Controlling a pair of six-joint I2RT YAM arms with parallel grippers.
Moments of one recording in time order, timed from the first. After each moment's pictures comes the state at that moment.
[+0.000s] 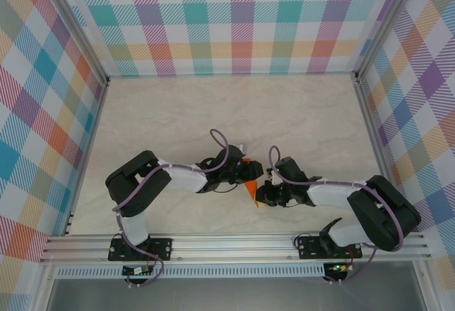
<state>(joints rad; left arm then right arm) -0.91 1.83 0.83 0.37 0.22 -1.08 0.64 1.37 0.35 0.03 -0.57 0.90</state>
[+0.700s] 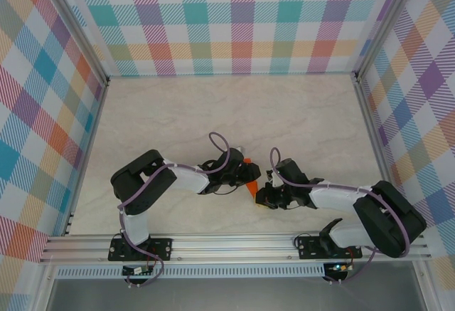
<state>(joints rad) -0.91 1.86 0.83 0.37 0.16 -1.13 0.66 1.32 0.35 -0.02 -0.58 0.91</state>
